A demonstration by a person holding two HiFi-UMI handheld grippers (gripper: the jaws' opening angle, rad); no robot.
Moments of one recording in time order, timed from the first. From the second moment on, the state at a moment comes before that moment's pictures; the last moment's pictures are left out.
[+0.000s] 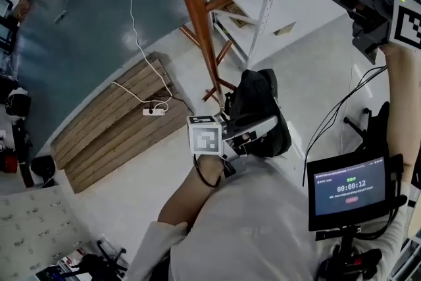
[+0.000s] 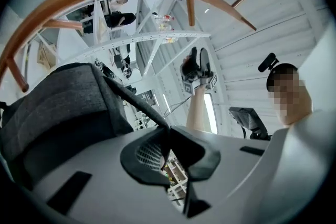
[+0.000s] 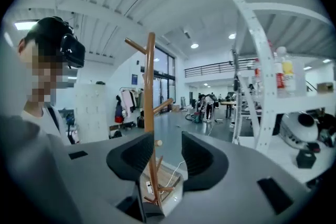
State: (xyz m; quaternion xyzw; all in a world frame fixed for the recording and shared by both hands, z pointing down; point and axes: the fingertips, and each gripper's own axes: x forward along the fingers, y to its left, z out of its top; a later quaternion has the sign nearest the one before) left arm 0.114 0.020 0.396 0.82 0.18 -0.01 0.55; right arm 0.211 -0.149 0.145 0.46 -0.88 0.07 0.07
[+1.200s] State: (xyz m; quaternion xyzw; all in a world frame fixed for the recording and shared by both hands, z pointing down) left arm 0.200 0.167 0.380 0.76 0.29 0.02 0.58; right arm 0.279 0.284 0.357 0.69 -0.63 0.18 -0.29
